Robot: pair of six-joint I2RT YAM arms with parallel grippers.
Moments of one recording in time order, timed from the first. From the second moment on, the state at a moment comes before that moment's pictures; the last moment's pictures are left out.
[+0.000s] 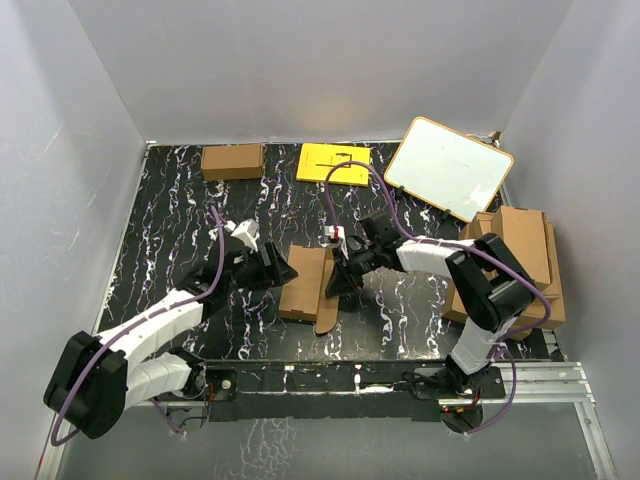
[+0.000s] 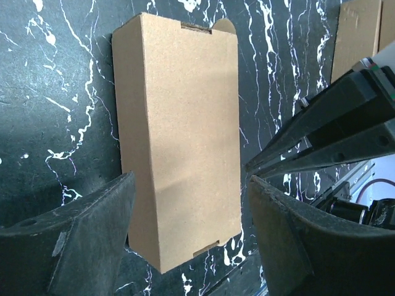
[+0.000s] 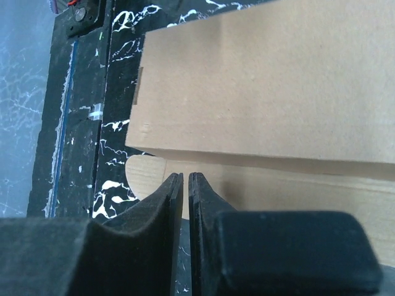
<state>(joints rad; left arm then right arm) -0.53 1.07 0.47 0.01 0.23 -0.71 0.53 1.70 0.85 -0.07 -1.09 -0.38</state>
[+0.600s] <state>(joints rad) -0.53 1.27 0.47 0.07 0.28 -0.72 0.52 1.87 0.85 0.08 -1.08 -0.12</state>
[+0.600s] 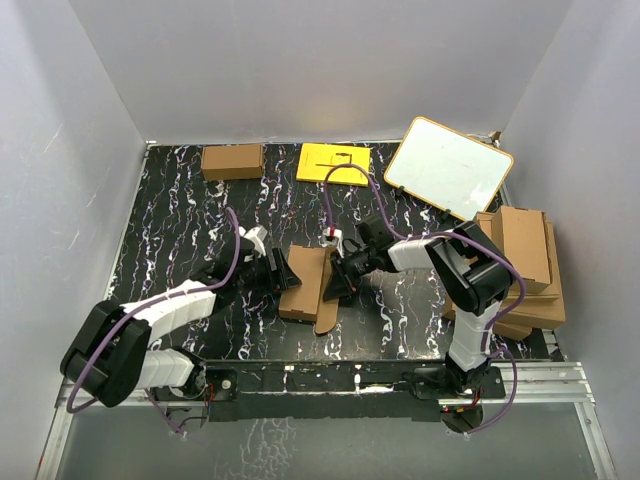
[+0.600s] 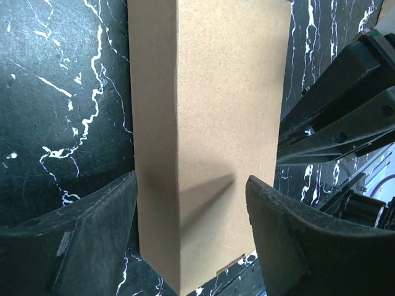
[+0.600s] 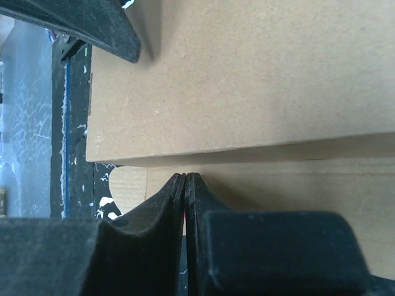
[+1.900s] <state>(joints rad) -0.47 1.47 0.68 -0.01 0.27 -0.60 0.45 1.90 1.02 -0.02 -0.89 -0.16</state>
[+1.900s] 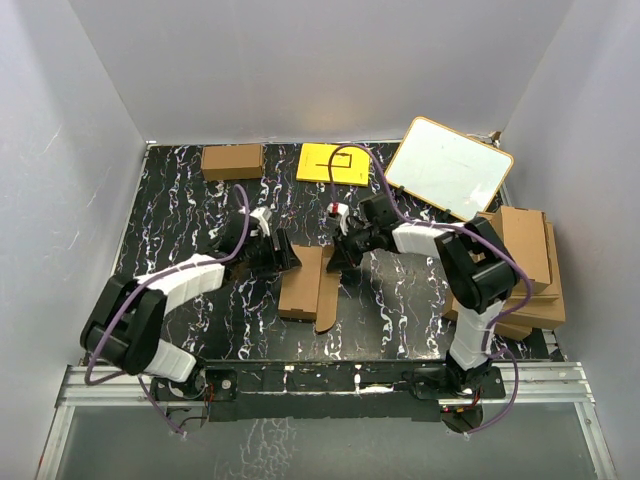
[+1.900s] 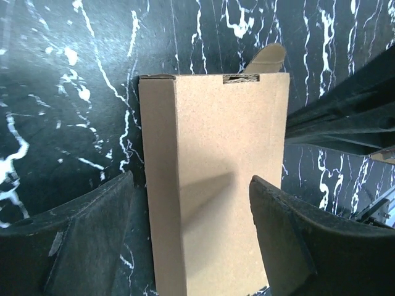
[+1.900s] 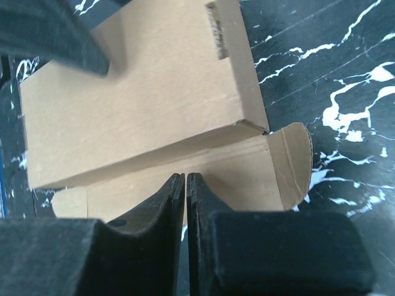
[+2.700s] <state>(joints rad) -0.45 0.92 0.34 0.02 0.25 -0.78 0.72 1.44 0.66 -0.26 -0.93 -1.12</state>
